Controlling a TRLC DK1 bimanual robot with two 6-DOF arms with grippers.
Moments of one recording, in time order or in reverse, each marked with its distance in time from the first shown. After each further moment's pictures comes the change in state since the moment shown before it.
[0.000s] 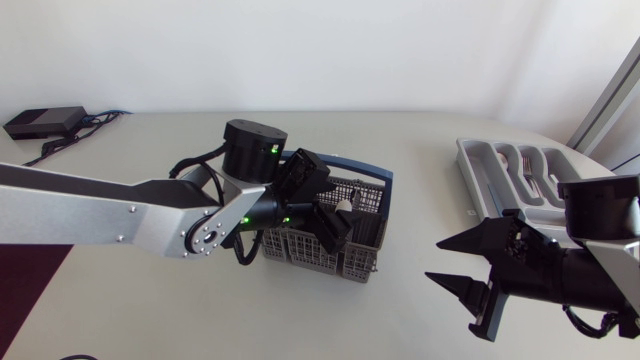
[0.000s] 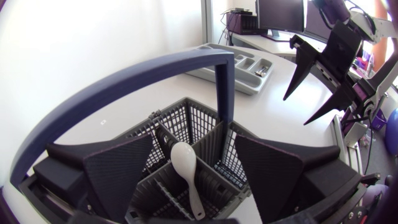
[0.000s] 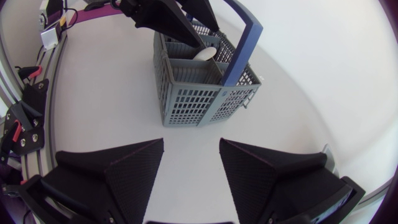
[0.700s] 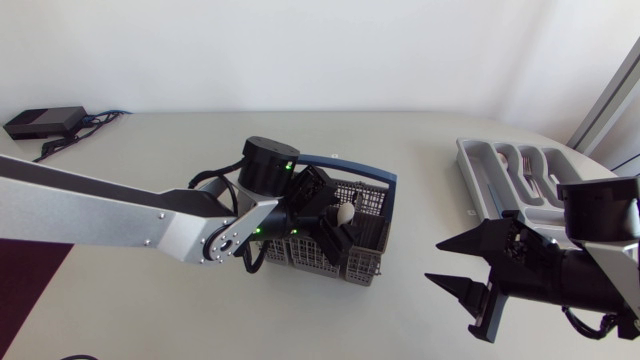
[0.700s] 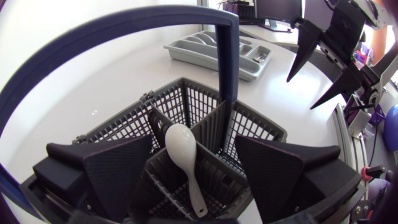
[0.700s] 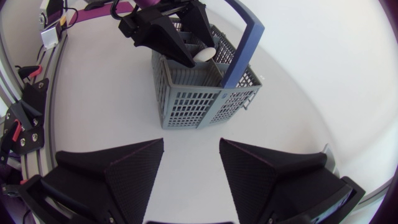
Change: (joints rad) left arm -0.019 0.077 0.000 0.014 0.004 0.011; right arm 0.000 0.000 -0.006 0.004 0.000 0.000
